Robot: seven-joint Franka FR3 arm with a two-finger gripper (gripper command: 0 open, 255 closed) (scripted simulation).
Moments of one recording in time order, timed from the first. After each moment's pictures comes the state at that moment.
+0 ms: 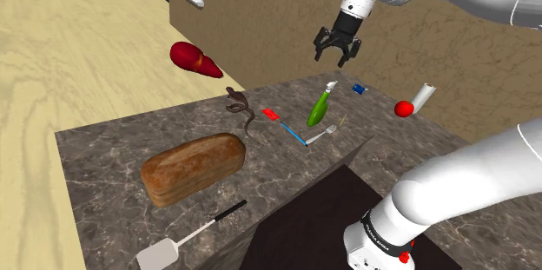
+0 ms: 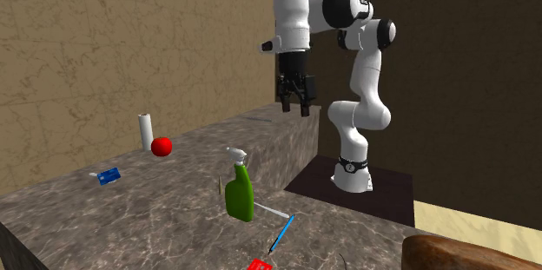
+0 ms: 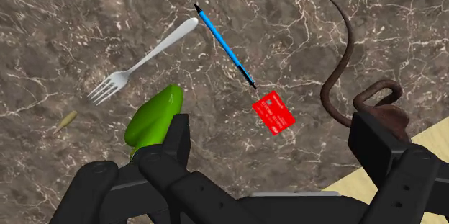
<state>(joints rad) -0.14 -0.32 -0.09 -2.05 0.05 1.72 0.33</state>
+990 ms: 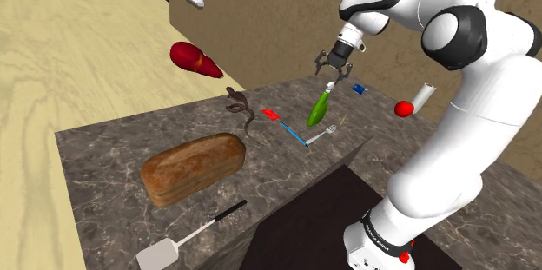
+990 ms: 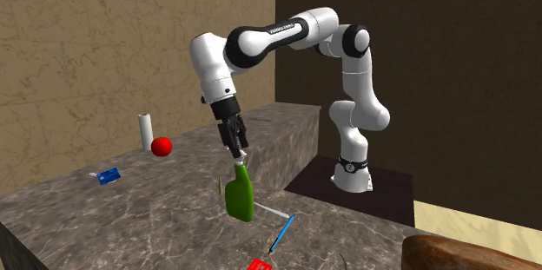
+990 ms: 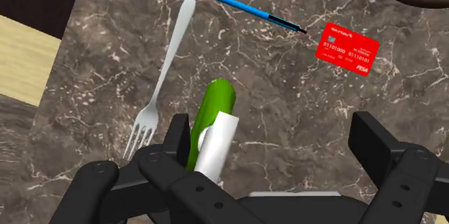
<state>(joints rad) -0.31 0.21 -0.26 -1.73 0.31 1.67 0.51</state>
